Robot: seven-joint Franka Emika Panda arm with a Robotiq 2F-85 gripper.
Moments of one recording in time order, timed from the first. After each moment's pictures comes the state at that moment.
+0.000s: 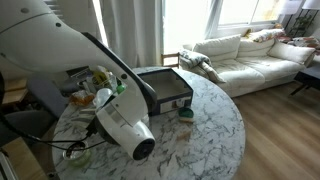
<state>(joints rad) -0.32 0.43 -0.33 -2.27 1.28 1.60 -0.27</state>
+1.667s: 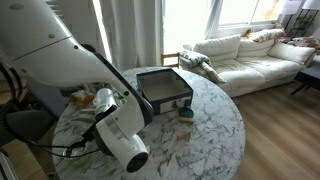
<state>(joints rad) -0.32 0.53 -0.32 -2.29 1.30 1.61 -0.22</state>
